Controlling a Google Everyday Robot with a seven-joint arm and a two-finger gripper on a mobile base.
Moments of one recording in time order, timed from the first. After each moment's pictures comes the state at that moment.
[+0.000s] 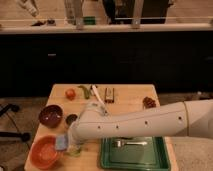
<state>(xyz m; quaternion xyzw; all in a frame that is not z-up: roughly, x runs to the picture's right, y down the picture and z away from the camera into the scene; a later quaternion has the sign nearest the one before) -0.171 0.233 0.655 -0.29 -0.25 0.01 0.92</state>
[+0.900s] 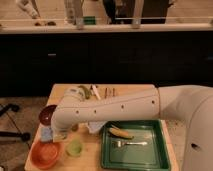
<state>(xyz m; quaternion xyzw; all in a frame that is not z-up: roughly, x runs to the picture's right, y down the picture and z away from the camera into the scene) -0.231 0.190 0.657 -0.28 -0.27 -0.04 0.92</state>
